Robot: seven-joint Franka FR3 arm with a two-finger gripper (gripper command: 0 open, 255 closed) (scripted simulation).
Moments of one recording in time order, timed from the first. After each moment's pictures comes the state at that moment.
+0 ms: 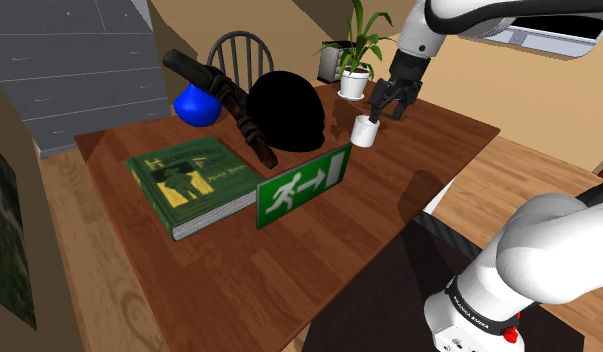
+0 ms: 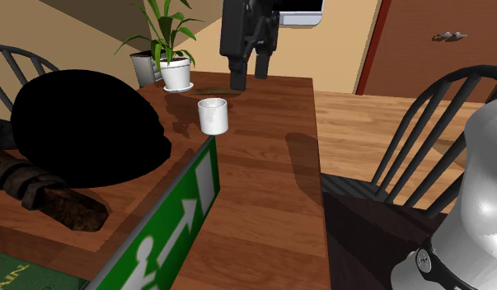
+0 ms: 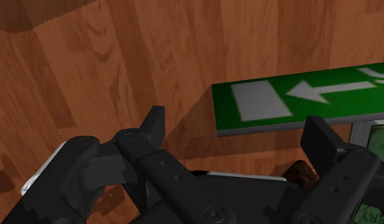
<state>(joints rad) -0.02 -0.59 -0.13 -2.37 -0.01 1.85 0.03</state>
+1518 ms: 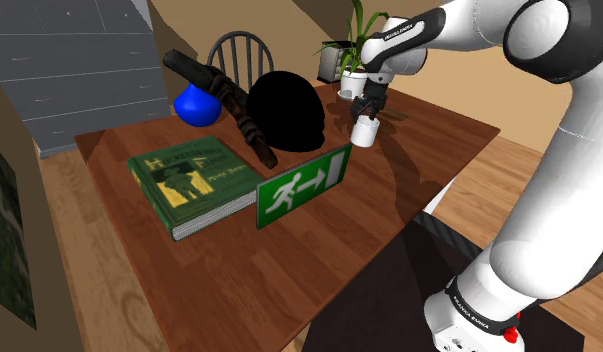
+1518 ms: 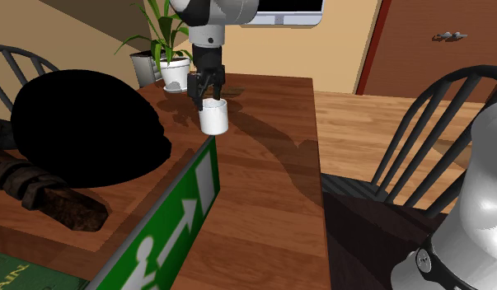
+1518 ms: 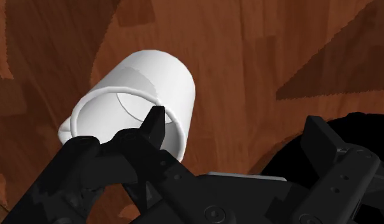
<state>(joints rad) -0.12 0.21 -0.34 -1.90 0.11 2.20 -0.34</state>
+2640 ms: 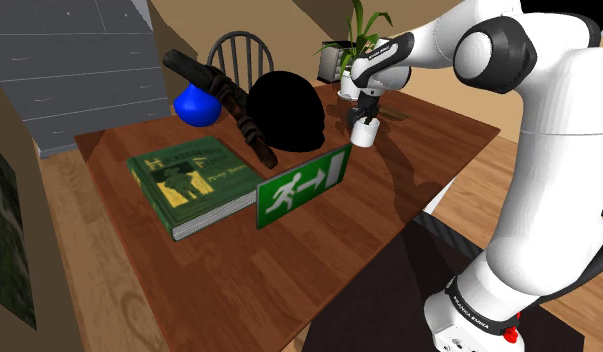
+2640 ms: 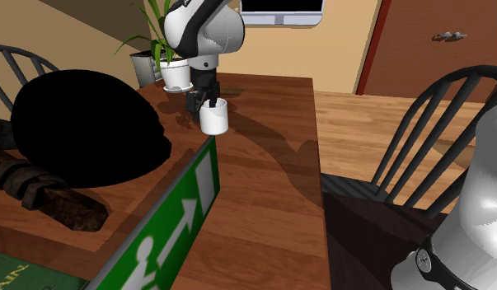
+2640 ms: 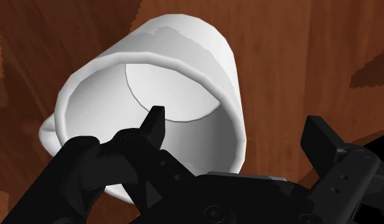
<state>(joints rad) -0.18 0.44 -0.33 -1.75 0.20 2.27 -0.42</state>
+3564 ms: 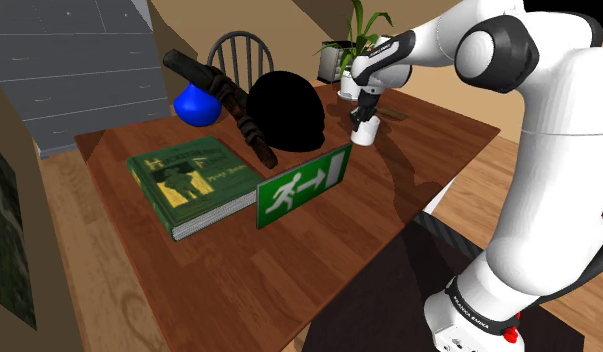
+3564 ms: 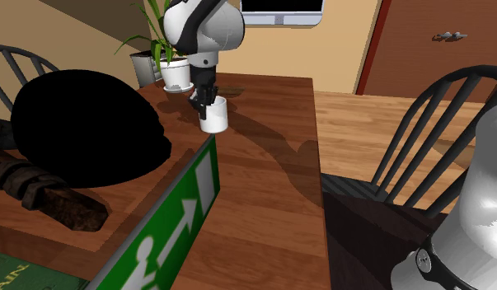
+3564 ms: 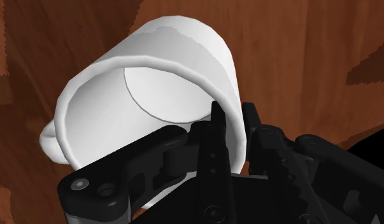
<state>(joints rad) -0.18 0.43 -0.33 -1.74 0.19 2.25 -0.42</state>
